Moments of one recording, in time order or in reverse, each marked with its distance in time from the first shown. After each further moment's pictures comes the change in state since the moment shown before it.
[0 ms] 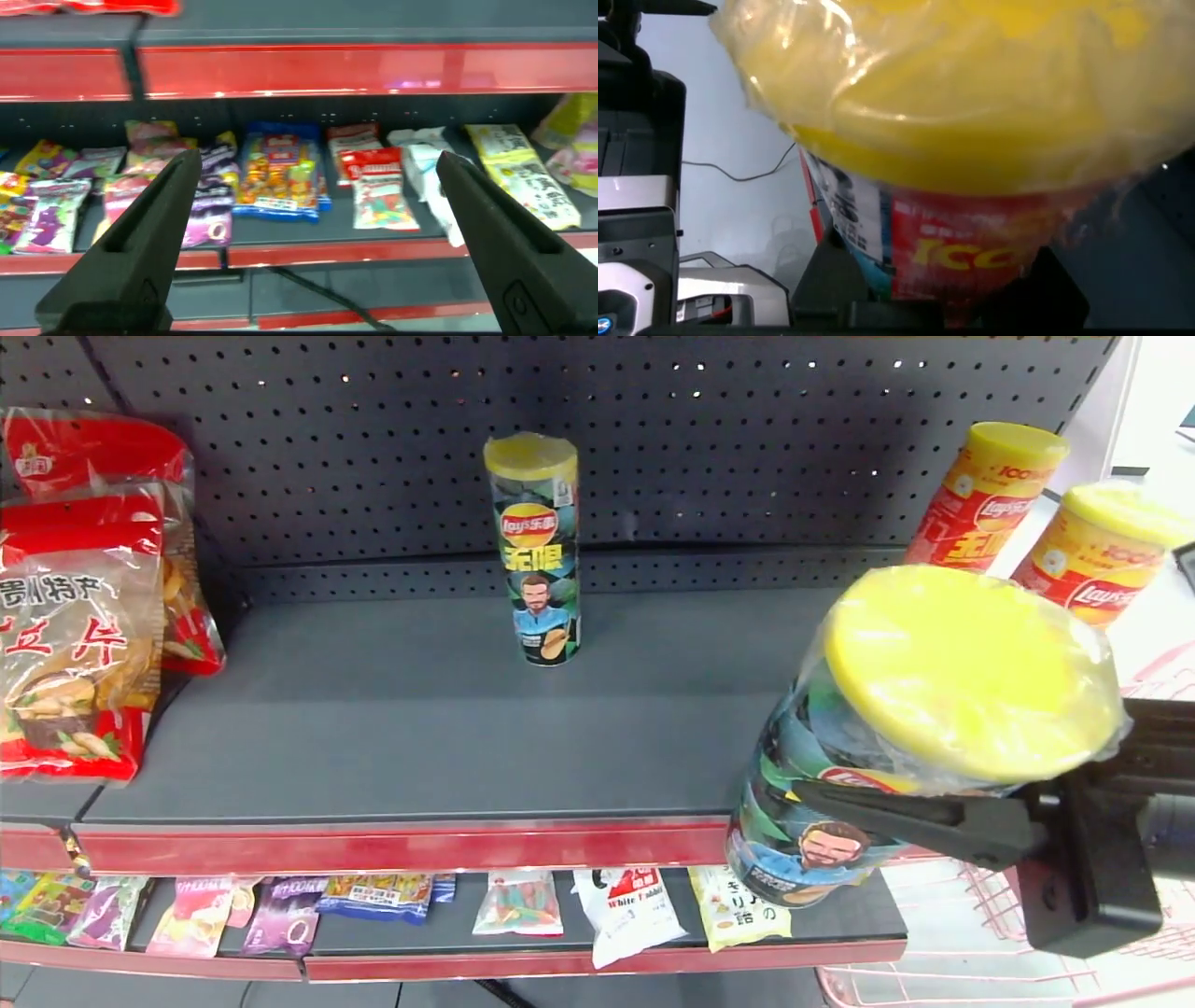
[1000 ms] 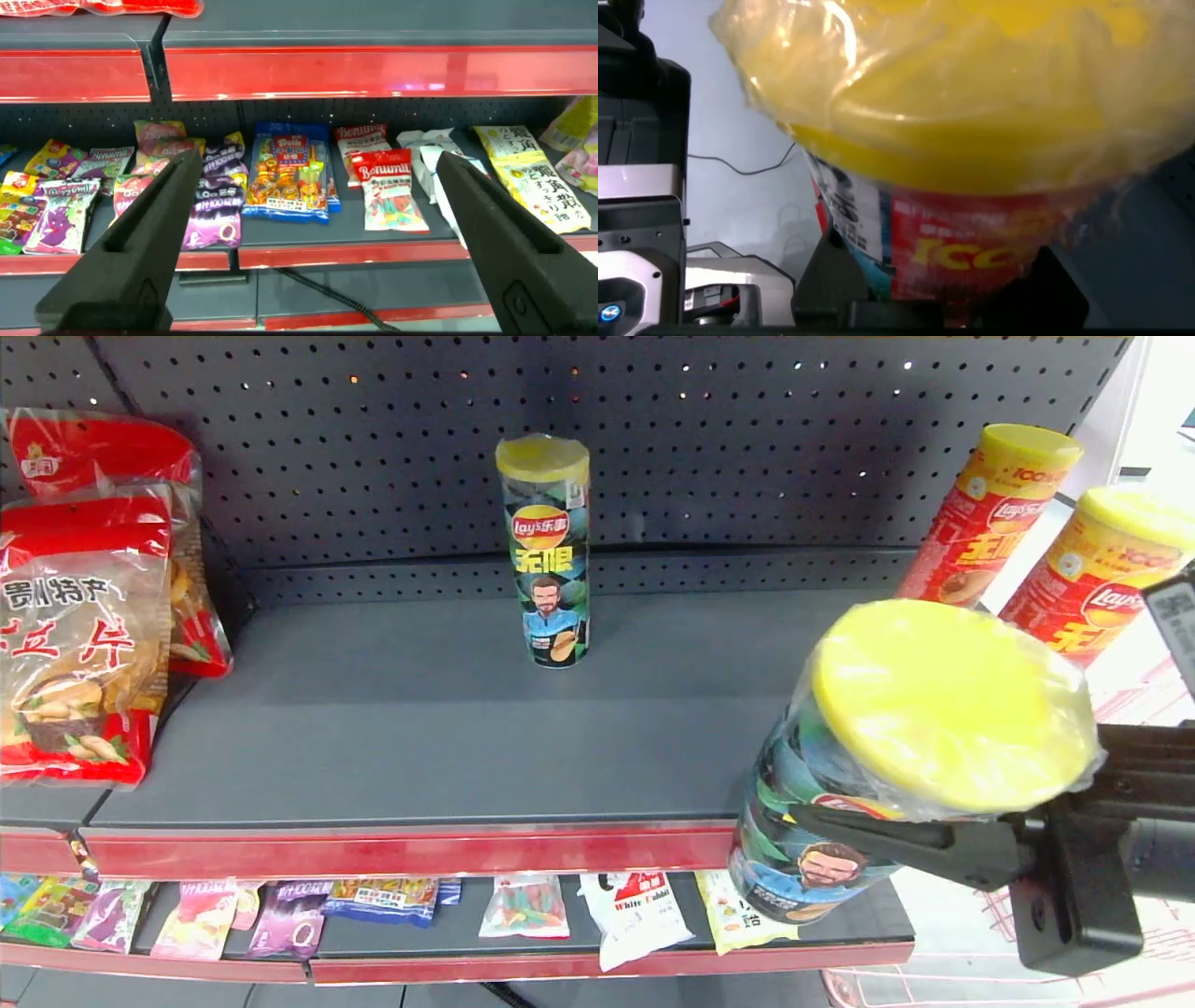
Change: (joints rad) left arm 0.000 0.000 0.000 0.000 0.001 0.000; right arm -0.002 0.000 0.030 -0.003 0.001 -0.001
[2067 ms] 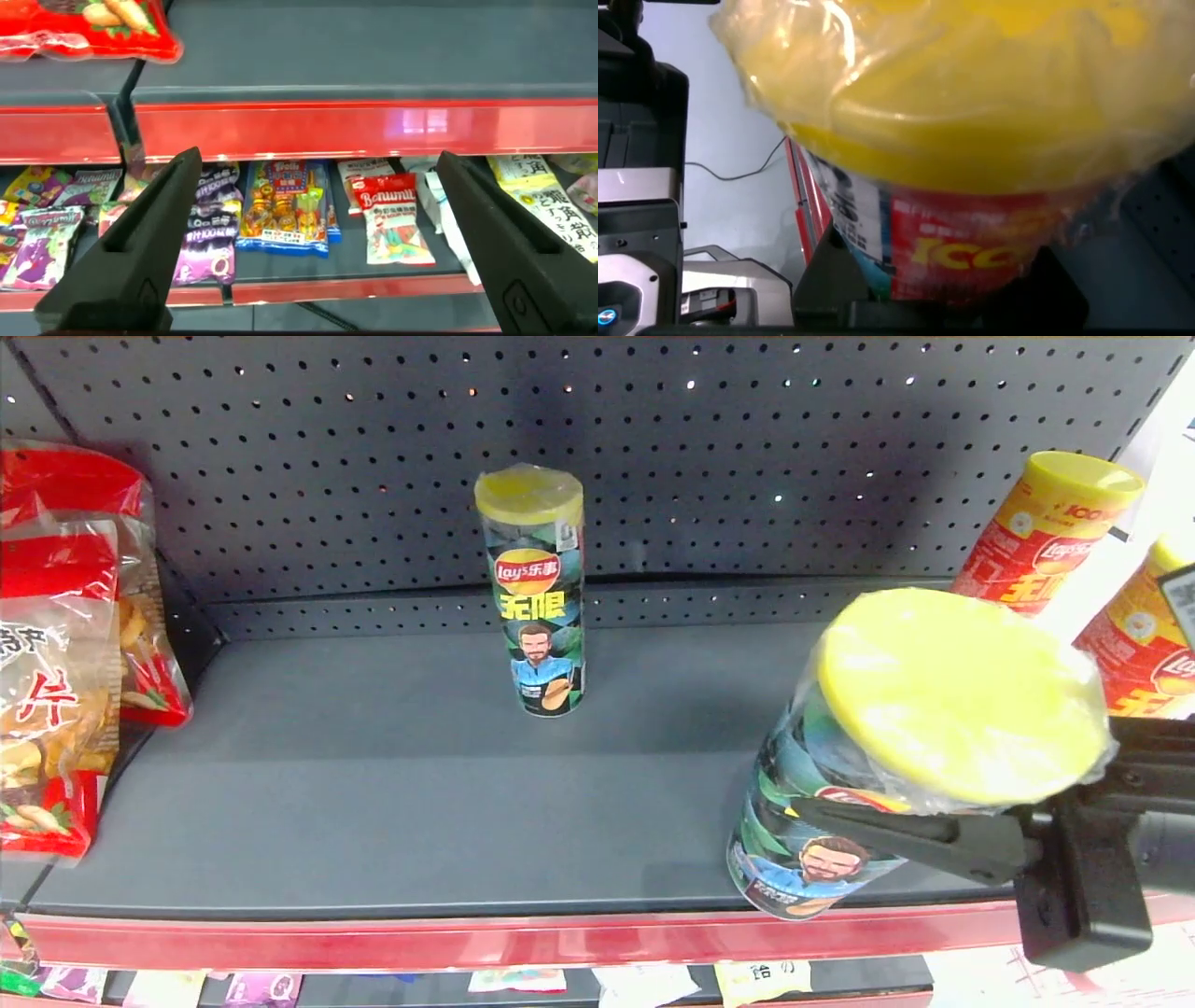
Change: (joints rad) left arm 0.000 0.000 0.000 0.000 0.001 -0.004; right arm 0.000 -0.004 -0.008 0.000 -0.001 -0.001
